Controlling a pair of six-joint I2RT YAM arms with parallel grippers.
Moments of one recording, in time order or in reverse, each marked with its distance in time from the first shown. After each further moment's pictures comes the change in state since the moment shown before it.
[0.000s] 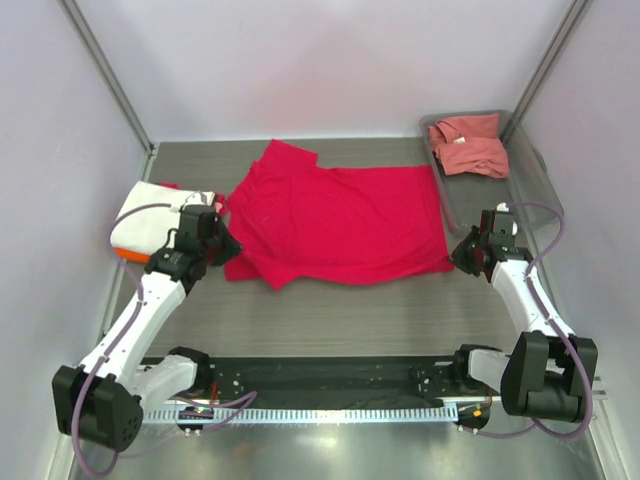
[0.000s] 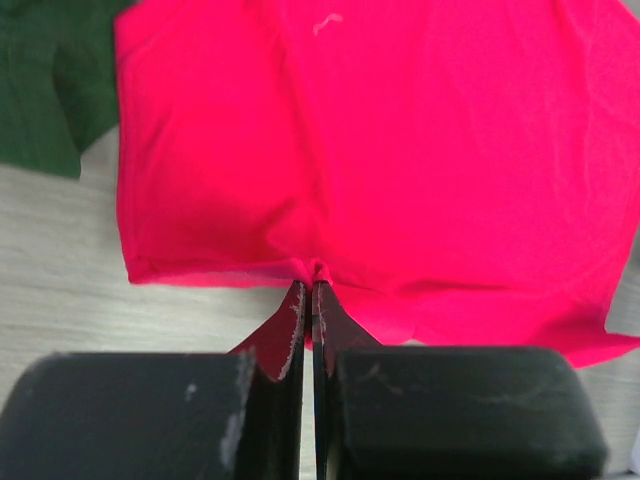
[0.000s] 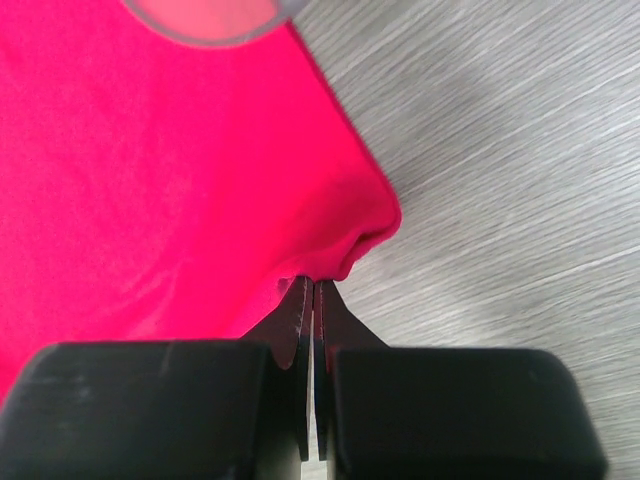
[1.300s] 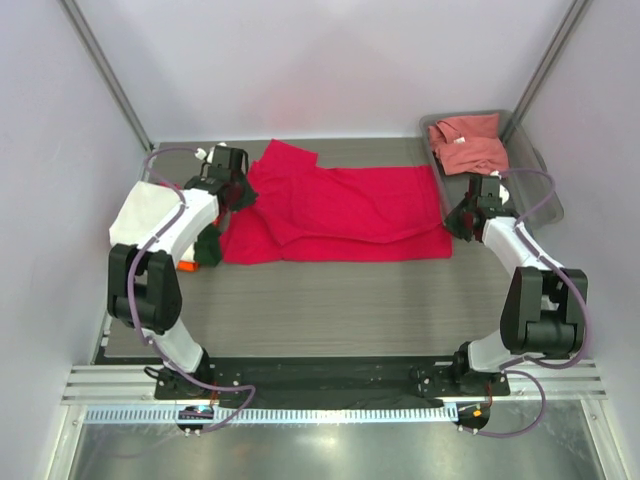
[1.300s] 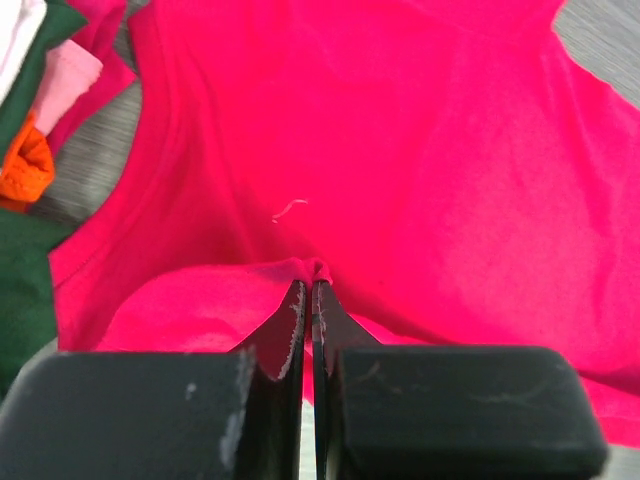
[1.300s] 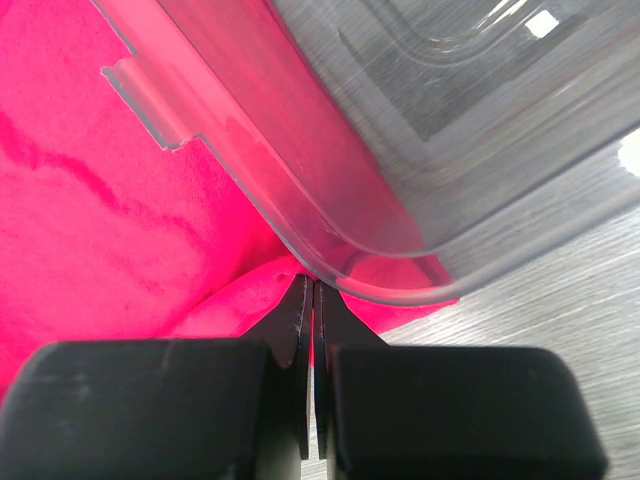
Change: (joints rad) left arm 0.023 0.673 0.533 0.043 -0.078 0.063; right arm 0.055 0.347 0.271 0.114 0.093 0.079
